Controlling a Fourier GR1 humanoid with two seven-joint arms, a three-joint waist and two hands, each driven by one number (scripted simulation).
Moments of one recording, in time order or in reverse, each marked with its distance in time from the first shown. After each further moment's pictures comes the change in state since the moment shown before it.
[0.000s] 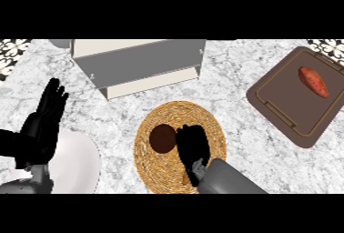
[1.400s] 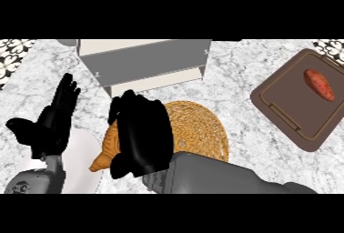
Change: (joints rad) left arm -0.066 -0.051 -0.009 0.069 -0.039 -0.010 -0.003; right arm -0.421 0.061 0.031 -0.286 -0.319 -0.602 0.367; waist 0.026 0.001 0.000
